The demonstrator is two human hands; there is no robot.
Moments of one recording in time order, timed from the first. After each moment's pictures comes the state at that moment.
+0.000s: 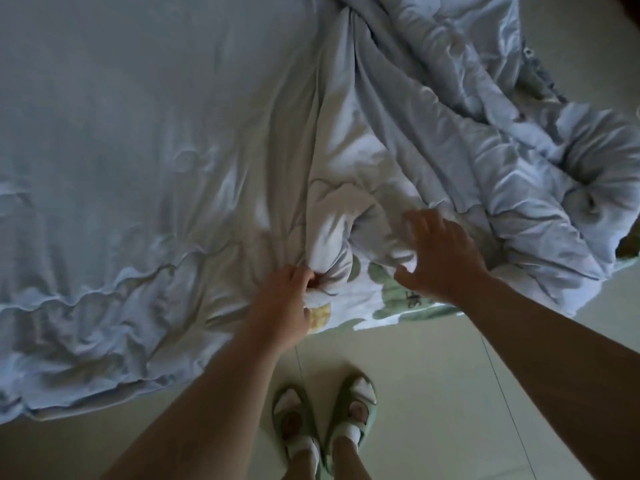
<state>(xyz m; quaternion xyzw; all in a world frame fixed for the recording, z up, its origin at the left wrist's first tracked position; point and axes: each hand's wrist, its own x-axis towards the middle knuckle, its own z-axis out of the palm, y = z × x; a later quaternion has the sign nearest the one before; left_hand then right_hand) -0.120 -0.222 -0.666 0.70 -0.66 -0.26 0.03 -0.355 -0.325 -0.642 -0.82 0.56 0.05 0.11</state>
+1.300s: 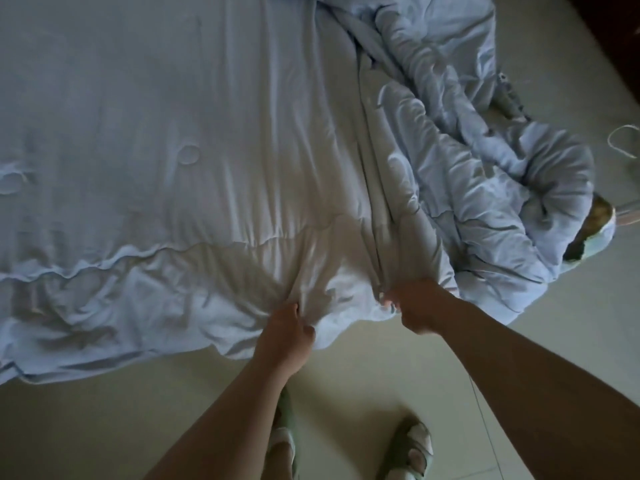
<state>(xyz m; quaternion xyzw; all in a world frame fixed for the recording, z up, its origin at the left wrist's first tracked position) -0.179 -0.168 -0.647 0.80 -0.42 -0.43 0.02 -0.377 -0.279 -0.631 -0.79 0.44 0.33 0.26</state>
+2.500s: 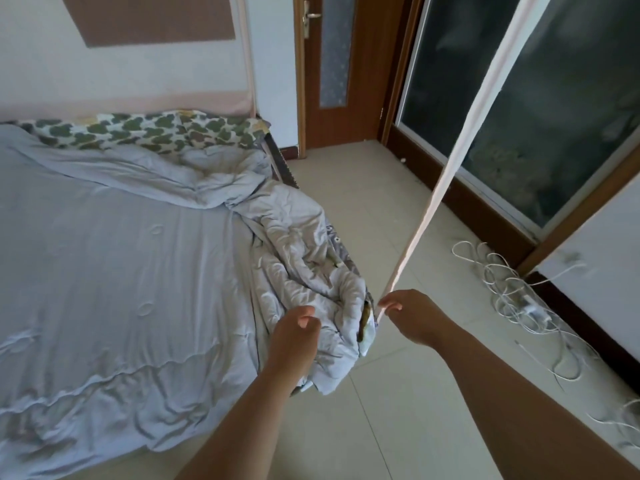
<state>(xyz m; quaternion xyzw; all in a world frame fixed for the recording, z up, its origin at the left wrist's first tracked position) -0.429 -0.220 -0.317 0.72 -0.44 -0.44 0.33 -0.638 -0.276 -0.281 -0.70 0.65 -0.05 0.30</state>
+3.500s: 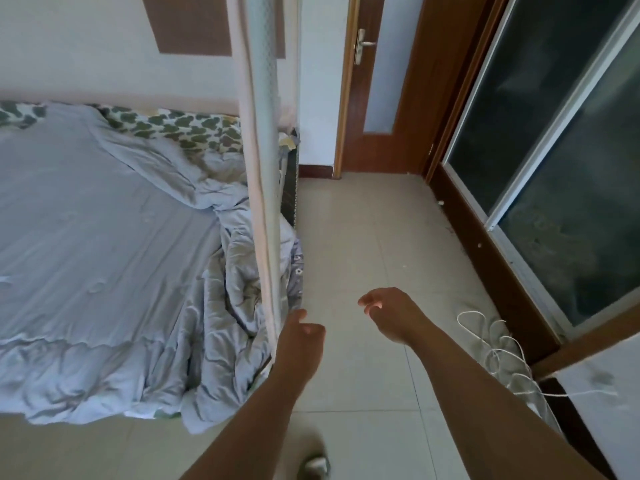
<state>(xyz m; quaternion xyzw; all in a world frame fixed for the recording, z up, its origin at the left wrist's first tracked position) -0.742 -0.394 -0.308 0.80 -0.30 -0.37 0.36 -0.883 -0.501 -0.258 -0.78 0.52 -0.05 0.35</state>
